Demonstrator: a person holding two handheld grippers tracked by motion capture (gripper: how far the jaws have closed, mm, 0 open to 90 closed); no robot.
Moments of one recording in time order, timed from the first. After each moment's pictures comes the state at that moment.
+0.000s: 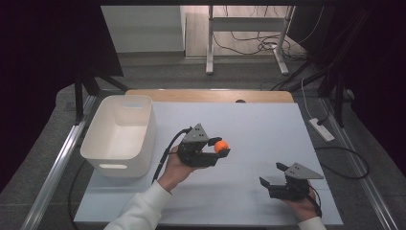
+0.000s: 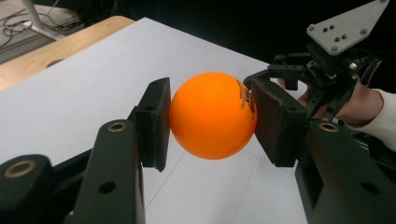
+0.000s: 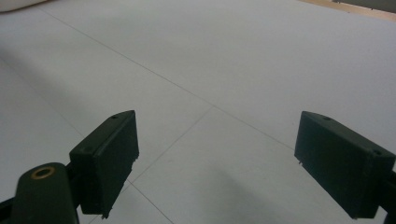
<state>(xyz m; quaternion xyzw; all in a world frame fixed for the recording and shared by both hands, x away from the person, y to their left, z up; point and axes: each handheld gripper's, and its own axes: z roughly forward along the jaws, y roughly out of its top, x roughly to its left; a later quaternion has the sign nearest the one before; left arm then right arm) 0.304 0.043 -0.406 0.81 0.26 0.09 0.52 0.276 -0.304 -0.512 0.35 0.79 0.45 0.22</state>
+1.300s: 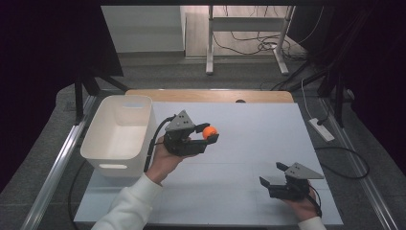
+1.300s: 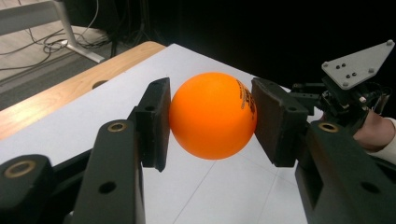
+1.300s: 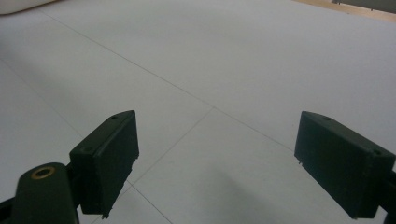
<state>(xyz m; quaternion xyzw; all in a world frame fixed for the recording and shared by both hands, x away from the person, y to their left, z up) 0.308 0.076 -0.375 0.79 0.28 0.13 0.53 0.277 -0.303 -0.511 0.35 0.79 0.45 0.22</state>
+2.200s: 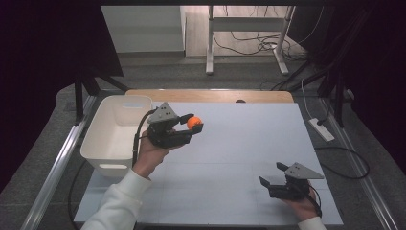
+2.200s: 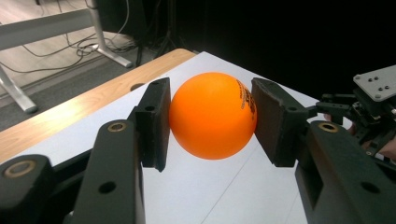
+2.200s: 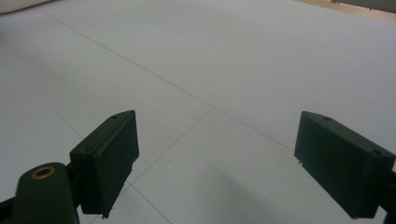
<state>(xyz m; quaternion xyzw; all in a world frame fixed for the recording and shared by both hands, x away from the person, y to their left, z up) 0.314 0.113 -0.365 0.77 0.31 0.16 0.53 0.277 -0.304 -0.511 0.35 0.79 0.45 0.22</state>
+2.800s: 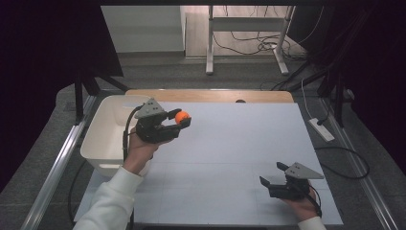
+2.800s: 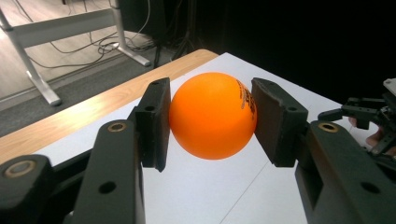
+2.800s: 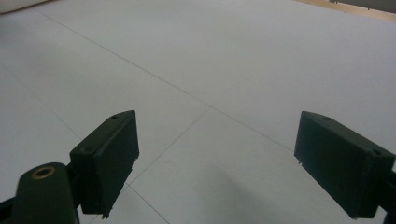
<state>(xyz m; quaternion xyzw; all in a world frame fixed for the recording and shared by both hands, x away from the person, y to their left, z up) 0.320 0.141 -0.362 0.76 0.34 0.18 0.53 0.277 -0.304 -0.511 0.35 0.79 0.45 0.22</state>
